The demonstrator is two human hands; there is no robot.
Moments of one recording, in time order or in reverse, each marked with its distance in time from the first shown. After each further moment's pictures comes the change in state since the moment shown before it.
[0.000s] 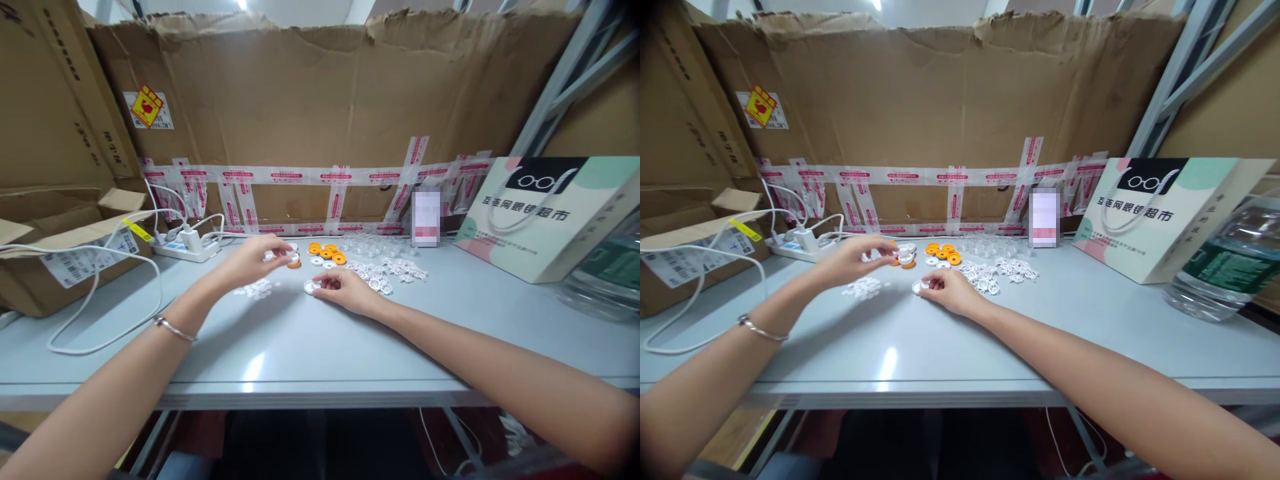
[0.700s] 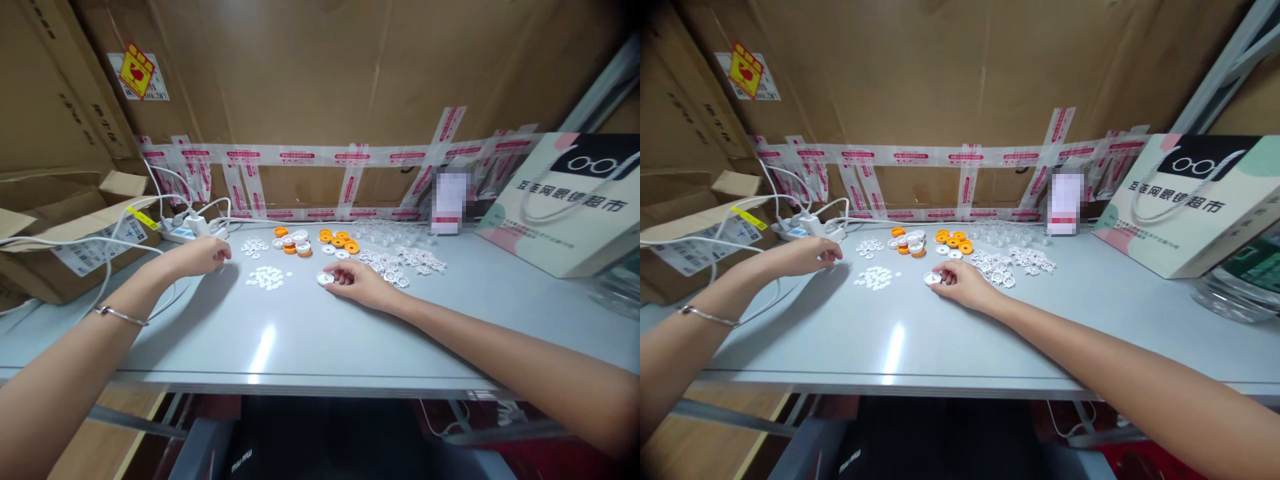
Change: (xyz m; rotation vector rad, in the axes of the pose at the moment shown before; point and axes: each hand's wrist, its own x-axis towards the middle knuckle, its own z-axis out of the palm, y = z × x) left_hand -0.042 -0.101 -0.056 0.421 -0.543 -0.388; right_hand 0.005 -0.001 0.000 -0.032 -0.017 0.030
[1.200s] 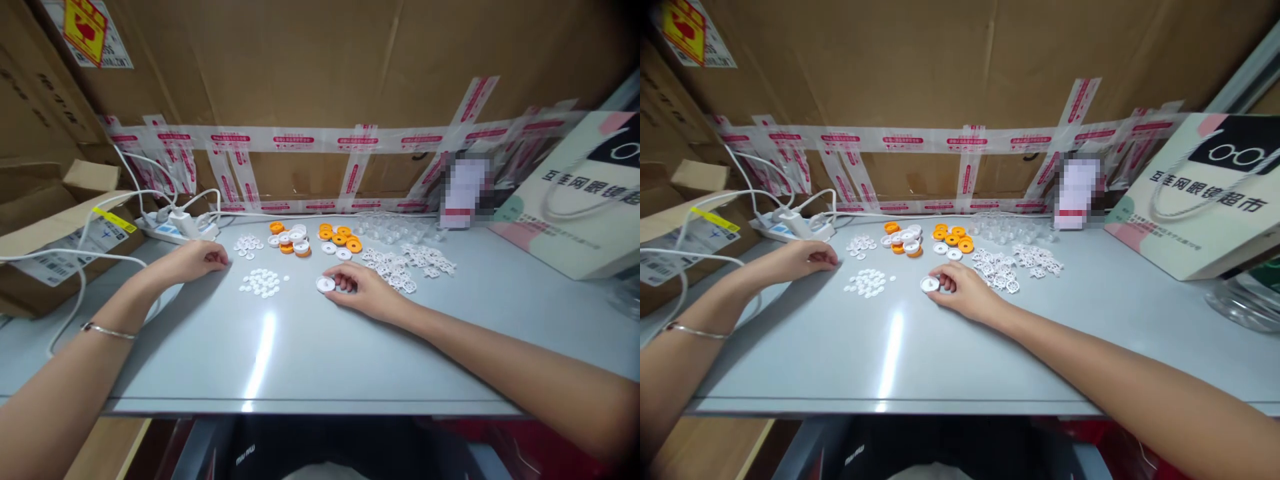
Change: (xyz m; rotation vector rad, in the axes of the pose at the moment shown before) left_hand 0.018 -0.014 0.017 -0.308 0.035 0.006; right_hand 0.002 -0.002 -0.007 -0.066 -0.052 -0.038
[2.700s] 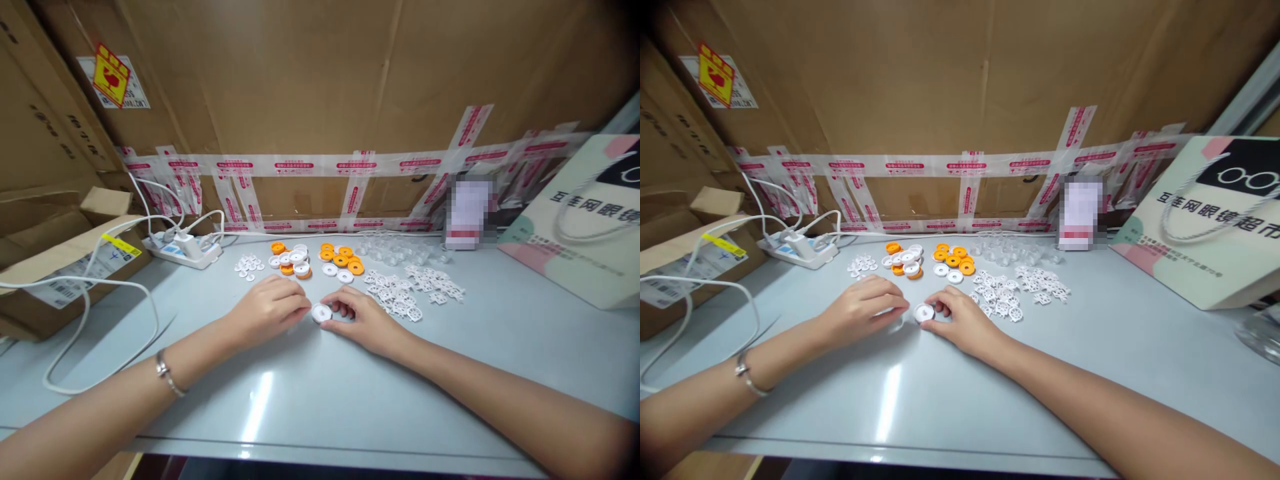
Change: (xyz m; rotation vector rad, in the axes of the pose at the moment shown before) left_hand 0.002 0.133 0.043 0.105 0.553 0.819; right_hand 0.002 -0.001 0.000 0.068 -0.012 0.009
